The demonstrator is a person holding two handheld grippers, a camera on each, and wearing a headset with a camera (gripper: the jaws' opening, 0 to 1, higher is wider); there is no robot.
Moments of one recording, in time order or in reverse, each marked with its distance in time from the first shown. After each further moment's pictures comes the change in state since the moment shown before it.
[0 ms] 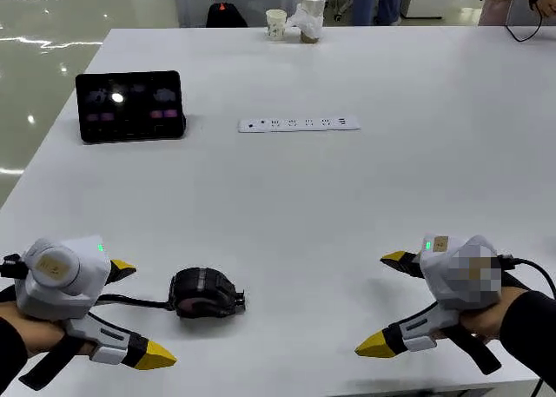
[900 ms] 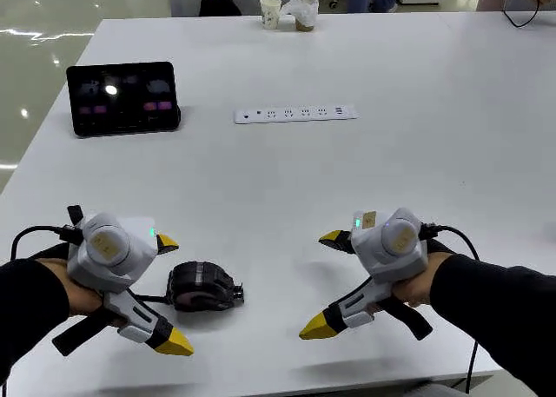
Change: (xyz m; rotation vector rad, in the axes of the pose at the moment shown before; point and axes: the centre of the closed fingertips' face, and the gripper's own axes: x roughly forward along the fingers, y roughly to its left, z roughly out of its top) left arm 0.033 -0.015 0.031 0.276 0.084 -0.138; right arm 0.061 0.029 0.053 -0.126 -0.010 0.138
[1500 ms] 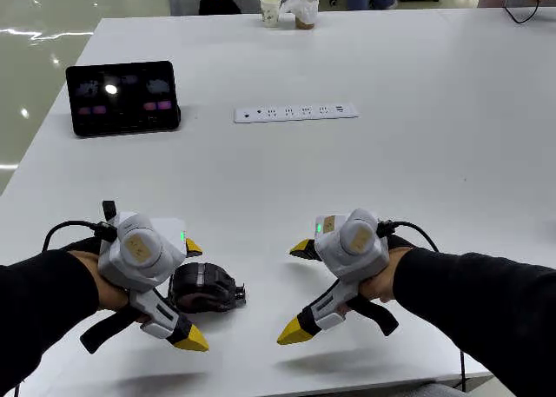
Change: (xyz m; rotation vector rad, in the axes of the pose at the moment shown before) left arm 0.016 0.000 0.008 0.100 0.046 -0.033; right arm 0.037 0.007 0.007 -0.016 0.045 0.077
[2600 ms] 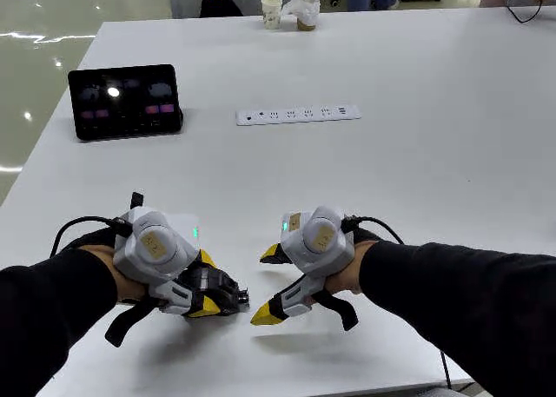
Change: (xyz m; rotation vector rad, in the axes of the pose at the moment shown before) left arm 0.003 0.014 0.006 0.038 0.022 0.025; right arm 0.028 -0.004 0.028 -0.078 0.014 0.000
